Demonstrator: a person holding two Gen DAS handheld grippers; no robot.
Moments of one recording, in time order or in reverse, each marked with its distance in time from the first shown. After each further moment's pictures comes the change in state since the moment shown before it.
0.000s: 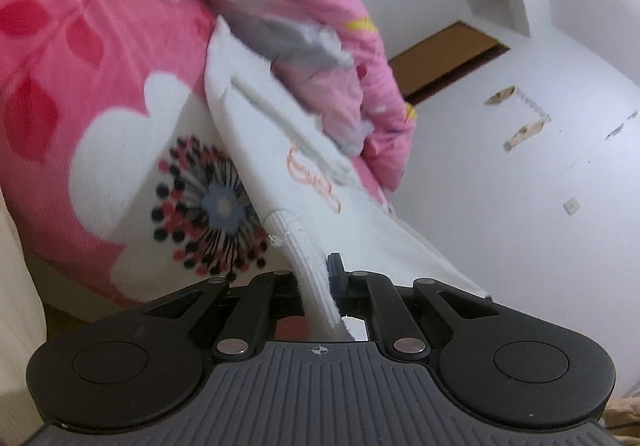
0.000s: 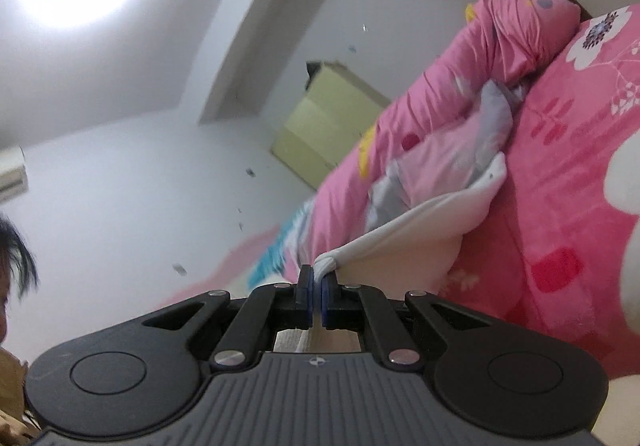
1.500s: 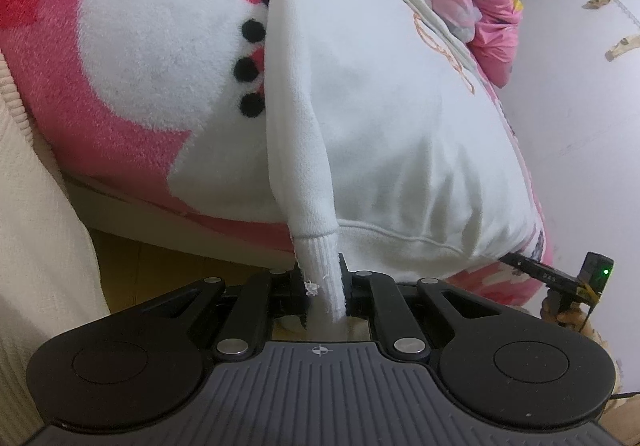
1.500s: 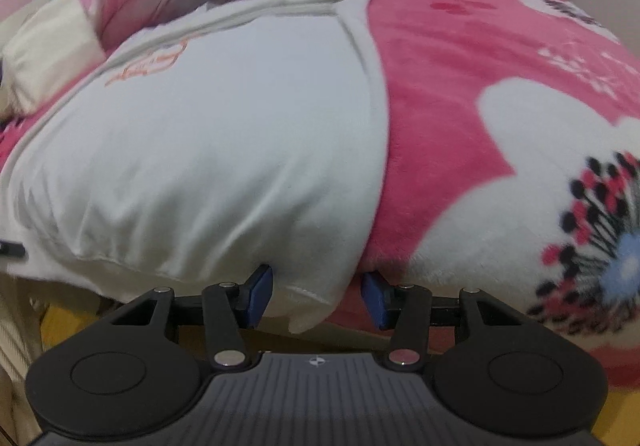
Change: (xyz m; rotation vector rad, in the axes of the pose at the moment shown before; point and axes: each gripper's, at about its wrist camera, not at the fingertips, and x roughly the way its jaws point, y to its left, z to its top) left arm 0.086 0.060 -0.027 0.019 0.344 0.303; right arm 0.082 -0.081 -0.036 -0.462 0.774 -0.696
